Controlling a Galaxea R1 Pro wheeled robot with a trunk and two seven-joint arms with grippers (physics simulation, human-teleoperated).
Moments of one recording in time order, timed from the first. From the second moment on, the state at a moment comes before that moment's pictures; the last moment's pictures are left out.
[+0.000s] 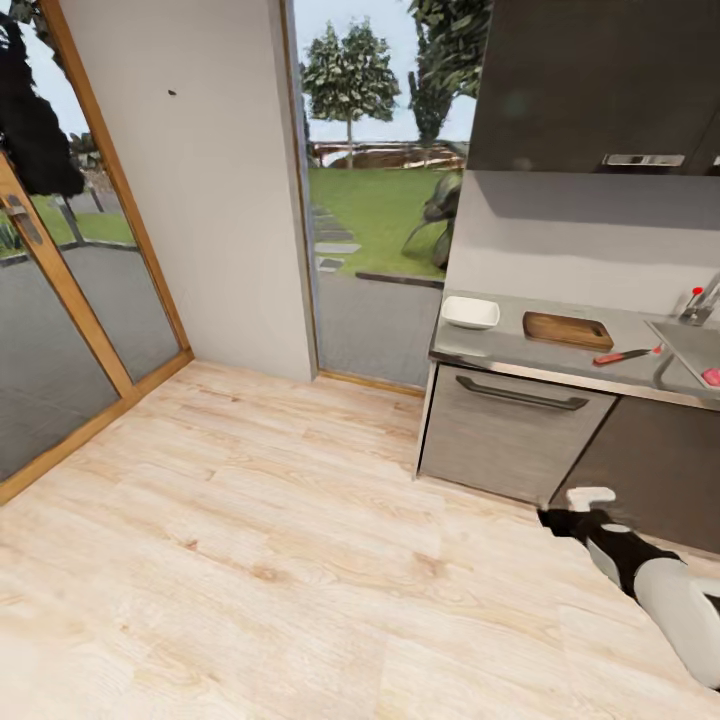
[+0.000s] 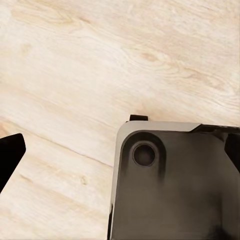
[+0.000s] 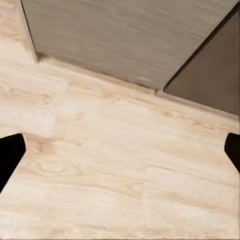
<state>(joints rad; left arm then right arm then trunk) 0.01 0.01 0.02 -0.27 0.05 -0.41 0.09 -0.95 -0.32 -0.26 -0.02 0.31 -0.07 0.10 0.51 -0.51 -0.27</state>
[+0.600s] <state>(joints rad) 0.00 -0.02 0.01 -0.67 0.05 -0.10 0.08 -0.28 0.00 -0.26 -0.02 0.32 -0.62 -0.12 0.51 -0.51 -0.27</state>
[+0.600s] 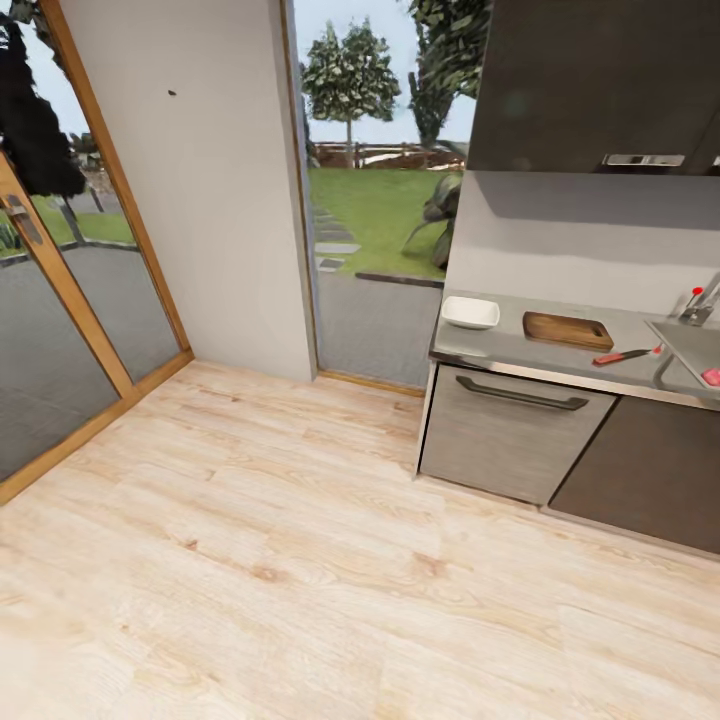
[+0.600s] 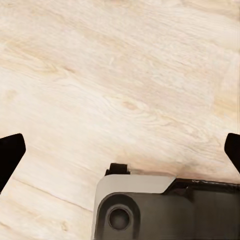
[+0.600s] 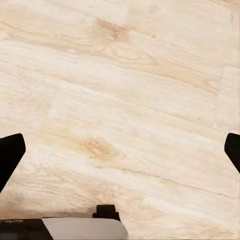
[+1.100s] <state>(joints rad) 0.00 -0.05 0.01 -1.22 0.05 0.34 0.09 -0.26 0.06 -0.24 -0.20 0.33 -0.67 -0.31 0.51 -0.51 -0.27</state>
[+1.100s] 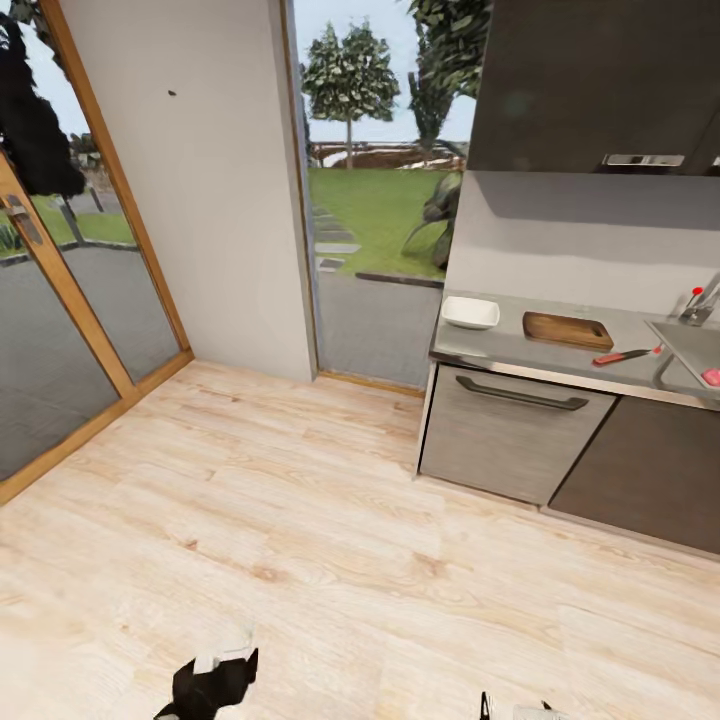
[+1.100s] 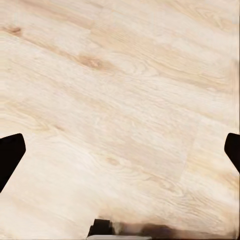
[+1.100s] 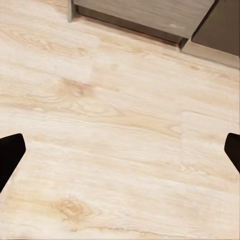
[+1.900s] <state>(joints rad) -0.89 -0.15 0.00 -1.24 0.04 0.99 0.09 -0.26 0.05 -0.24 -0.20 0.32 -0.67 -0.28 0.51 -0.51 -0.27</state>
